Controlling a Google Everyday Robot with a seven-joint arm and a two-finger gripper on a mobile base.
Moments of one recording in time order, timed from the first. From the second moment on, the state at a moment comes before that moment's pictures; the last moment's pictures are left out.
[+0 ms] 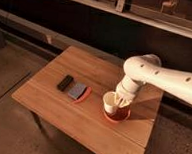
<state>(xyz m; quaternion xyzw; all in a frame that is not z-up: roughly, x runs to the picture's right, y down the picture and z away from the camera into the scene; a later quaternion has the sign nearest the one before) 0.138 0.120 0.695 -0.23 0.26 0.82 0.46</state>
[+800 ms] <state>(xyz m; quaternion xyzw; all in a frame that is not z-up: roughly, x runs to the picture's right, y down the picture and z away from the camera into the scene) 0.150 0.130 0.692 -0.23 0.26 0.82 0.45</state>
